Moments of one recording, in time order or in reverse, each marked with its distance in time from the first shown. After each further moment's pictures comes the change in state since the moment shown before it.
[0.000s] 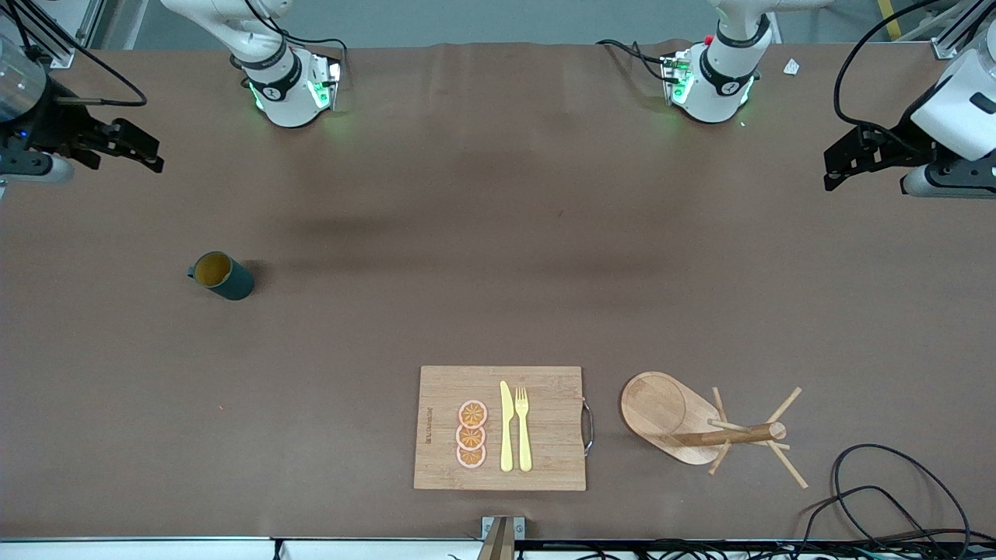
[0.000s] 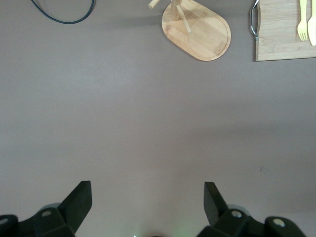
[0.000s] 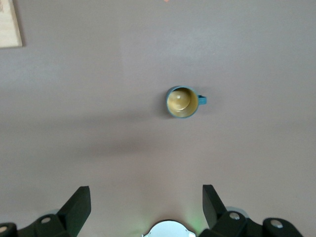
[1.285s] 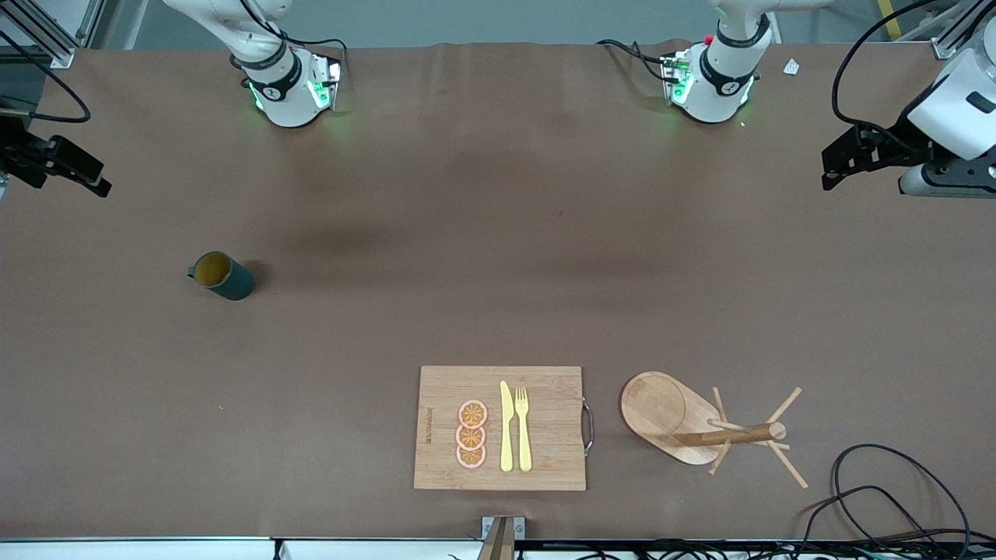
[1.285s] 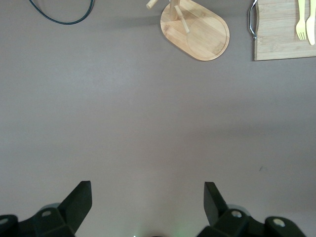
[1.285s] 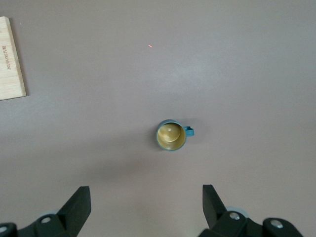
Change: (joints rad) left arm -0.004 0.000 -0.001 0.000 0.000 0.000 0.000; right arm -0.063 0.064 0.005 0.093 0.000 0.078 0.008
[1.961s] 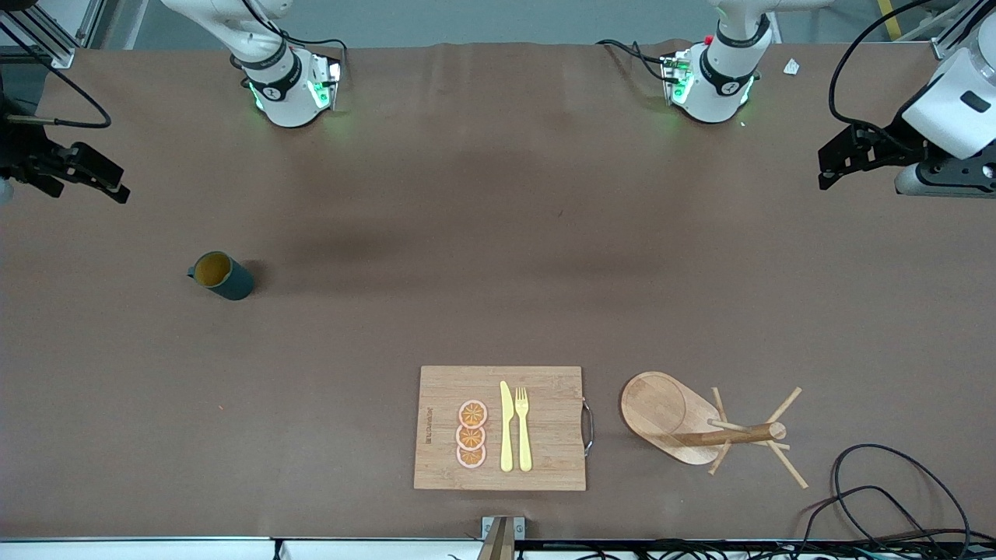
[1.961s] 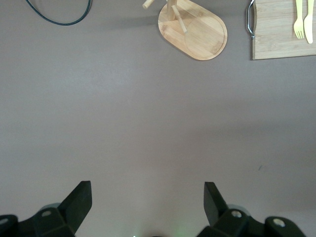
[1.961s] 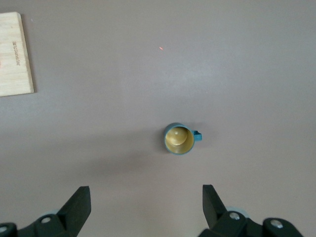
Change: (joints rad) left arm -0.002 0.000 -0.008 0.000 0.000 0.000 0.000; right arm 0.043 0.046 0.000 0.051 -0.003 -0.001 0.002
